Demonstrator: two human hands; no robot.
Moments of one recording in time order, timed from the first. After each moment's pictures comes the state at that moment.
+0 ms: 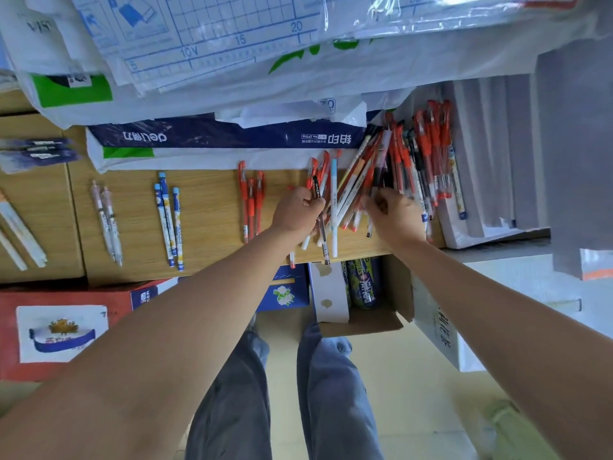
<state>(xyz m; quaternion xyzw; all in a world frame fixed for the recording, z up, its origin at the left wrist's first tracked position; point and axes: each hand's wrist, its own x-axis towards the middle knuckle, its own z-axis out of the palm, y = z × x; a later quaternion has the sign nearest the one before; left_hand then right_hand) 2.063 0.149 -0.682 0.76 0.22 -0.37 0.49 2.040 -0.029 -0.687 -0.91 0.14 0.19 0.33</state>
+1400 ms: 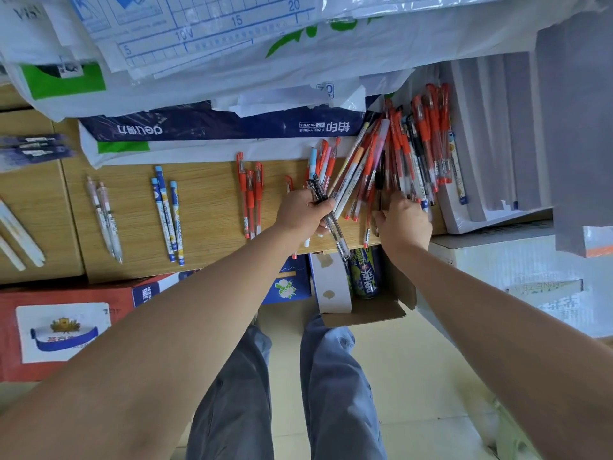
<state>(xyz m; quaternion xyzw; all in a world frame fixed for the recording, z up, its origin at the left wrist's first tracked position) 2.047 0.149 -0.686 0.71 0.22 -0.38 0.55 2.015 -0.023 -0.690 -0.94 0.21 0.25 0.09</state>
